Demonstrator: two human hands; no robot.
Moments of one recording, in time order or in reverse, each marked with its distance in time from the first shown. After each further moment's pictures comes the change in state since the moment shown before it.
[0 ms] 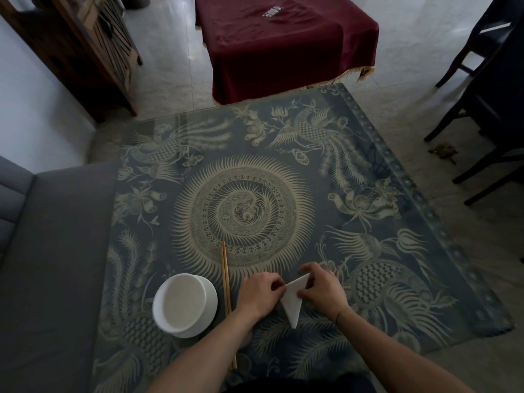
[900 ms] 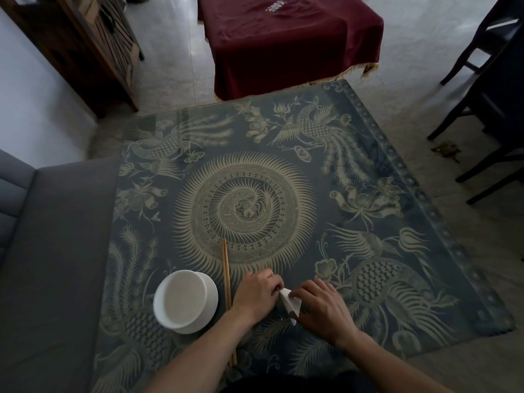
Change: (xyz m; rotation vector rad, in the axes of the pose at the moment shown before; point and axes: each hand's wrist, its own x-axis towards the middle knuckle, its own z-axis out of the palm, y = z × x) left_hand -0.010 -0.011 0.003 0.172 0.061 0.207; right_hand -0.034 0.016 0.012 -0.388 0.143 -0.647
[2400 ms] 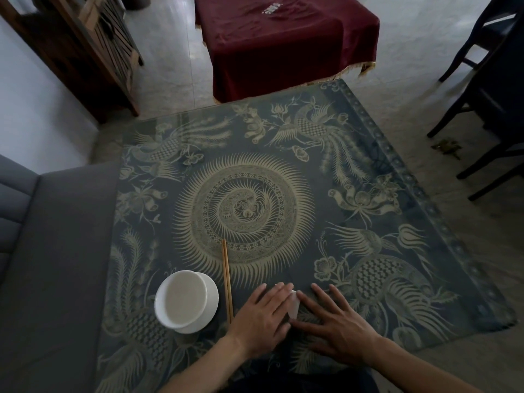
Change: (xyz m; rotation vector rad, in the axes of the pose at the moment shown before) left_hand -0.051 0.004 0.025 0.278 -0.058 0.285; right_hand -0.046 0.031 0.000 -0.381 -0.346 -0.279
